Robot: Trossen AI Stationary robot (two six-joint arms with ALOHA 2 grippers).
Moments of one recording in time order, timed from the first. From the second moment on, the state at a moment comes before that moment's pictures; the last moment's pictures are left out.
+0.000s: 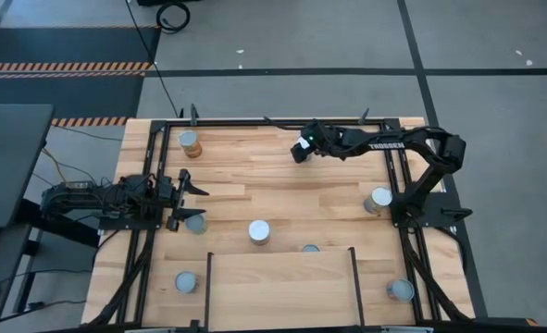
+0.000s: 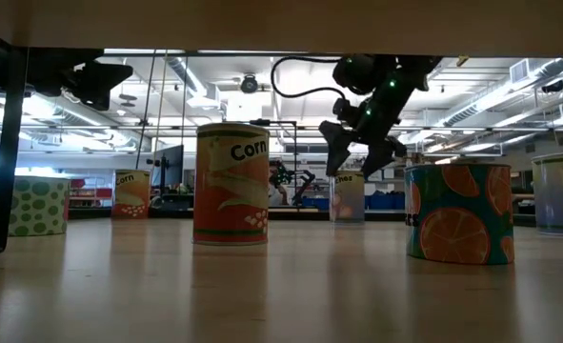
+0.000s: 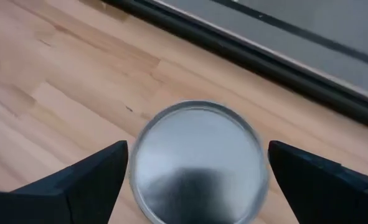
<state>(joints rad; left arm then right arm) 0.00 0.05 0.01 0.11 0.09 -0.01 -0.44 1.64 0.99 -0.22 0.34 0.49</state>
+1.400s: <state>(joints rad) 0.00 0.05 0.01 0.11 0.09 -0.01 -0.11 1.63 0.95 -0.18 0.05 0.22</state>
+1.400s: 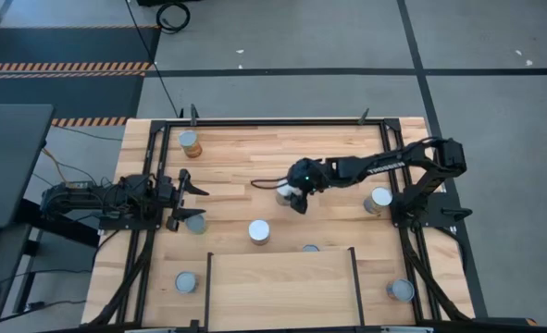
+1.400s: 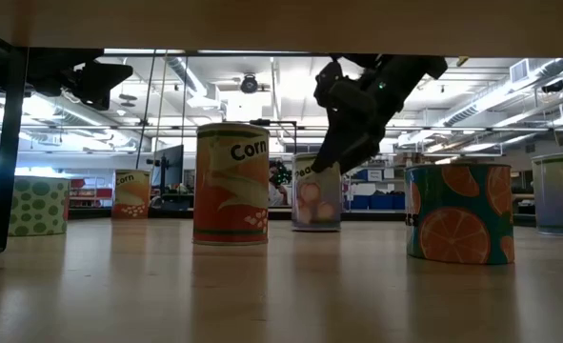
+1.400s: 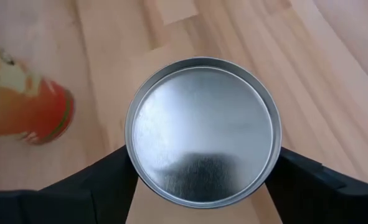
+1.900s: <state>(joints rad) 0.00 0.05 0.01 0.10 0.09 -0.01 -0.09 1.72 0.94 0.03 0.00 0.02</state>
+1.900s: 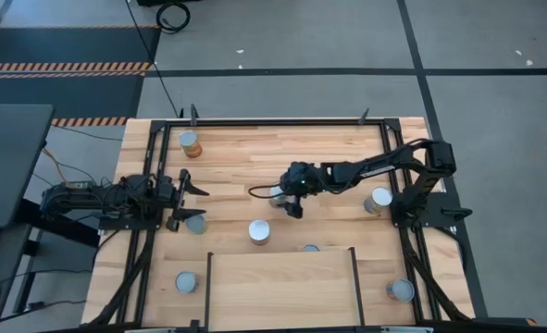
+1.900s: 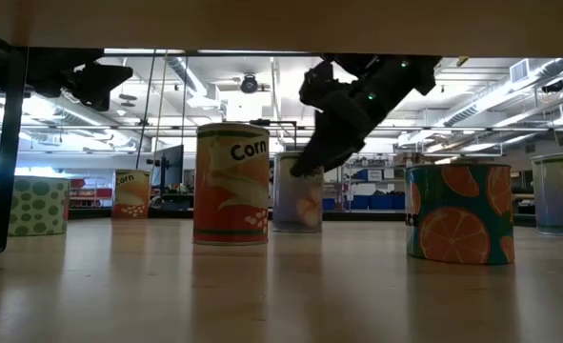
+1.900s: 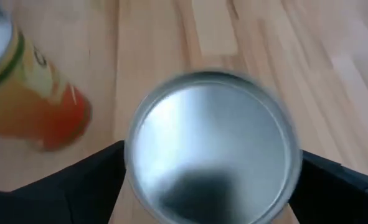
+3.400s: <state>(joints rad) 0.00 0.07 0.01 0.11 0.09 -0.01 0.77 1.52 1.49 -0.95 0.44 0.87</state>
